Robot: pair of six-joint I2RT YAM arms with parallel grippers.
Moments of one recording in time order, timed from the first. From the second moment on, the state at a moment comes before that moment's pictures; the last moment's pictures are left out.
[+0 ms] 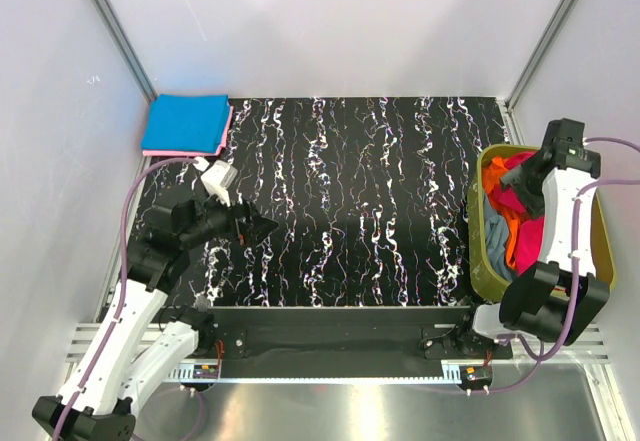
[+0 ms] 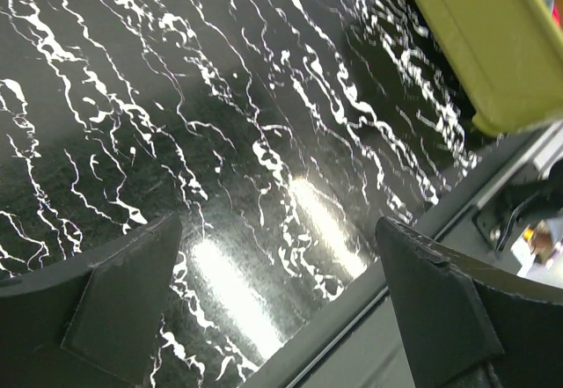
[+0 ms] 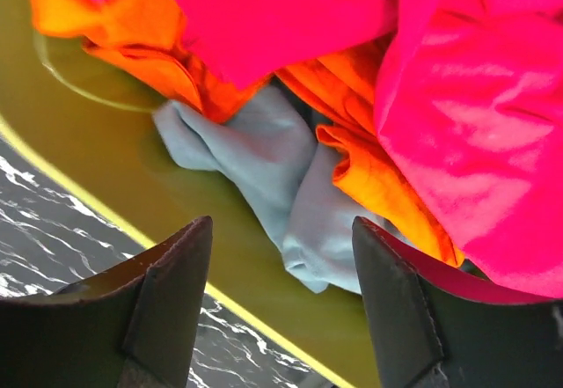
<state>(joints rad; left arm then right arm) -0.30 0.69 0.79 -0.51 0.46 -0.23 -0.37 1.38 1.38 -1.10 0.14 0.66</state>
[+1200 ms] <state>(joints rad) -0.34 0.77 1.05 -0.62 0.42 -0.35 -0.36 1.23 2.32 -0.94 -0.08 0.64</state>
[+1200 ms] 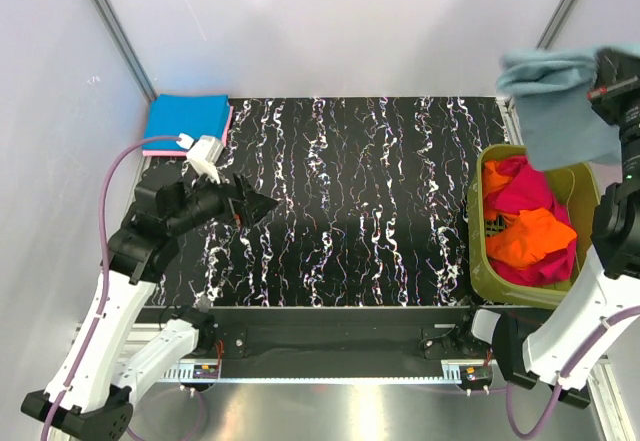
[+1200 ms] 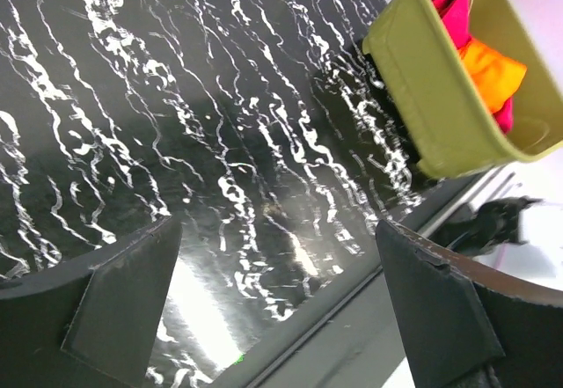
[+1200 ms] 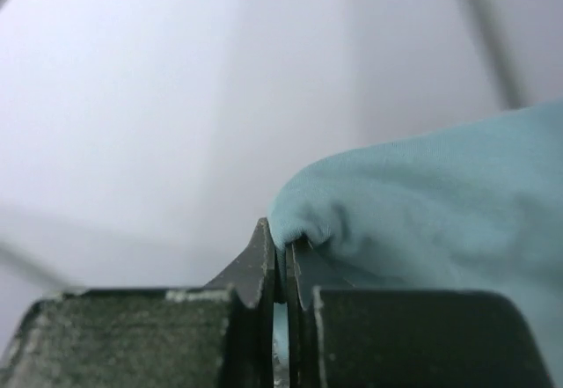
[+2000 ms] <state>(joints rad) -0.33 0.68 1.04 -0.66 0.19 -0.73 0.23 1.12 1.12 -0.59 -0.79 0.84</state>
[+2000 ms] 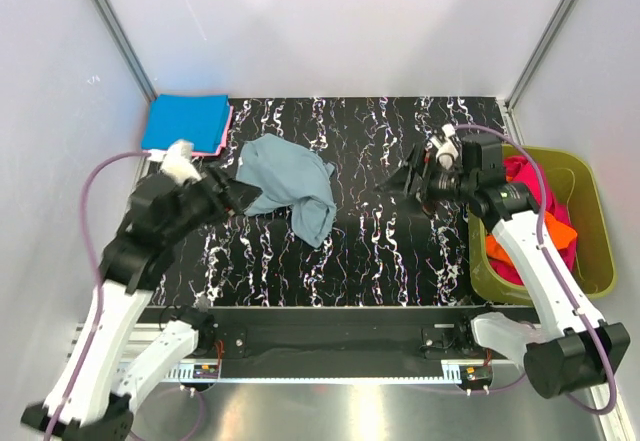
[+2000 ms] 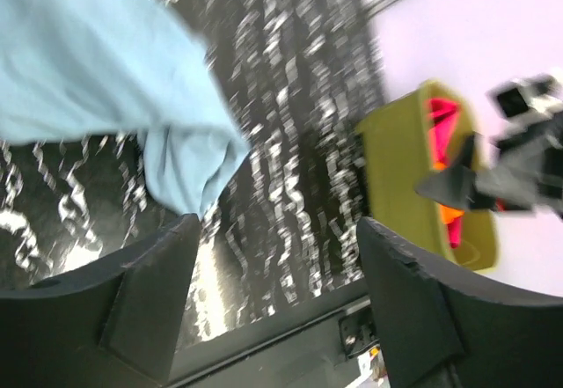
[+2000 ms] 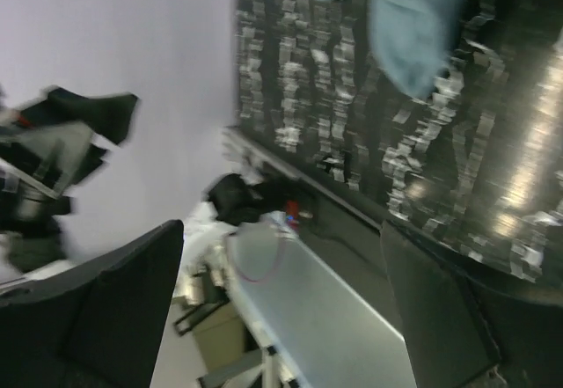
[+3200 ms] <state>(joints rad) 0.05 1.81 1.10 -0.31 0.32 -0.60 0.32 2.42 1.94 -0.52 -0.49 0.71</state>
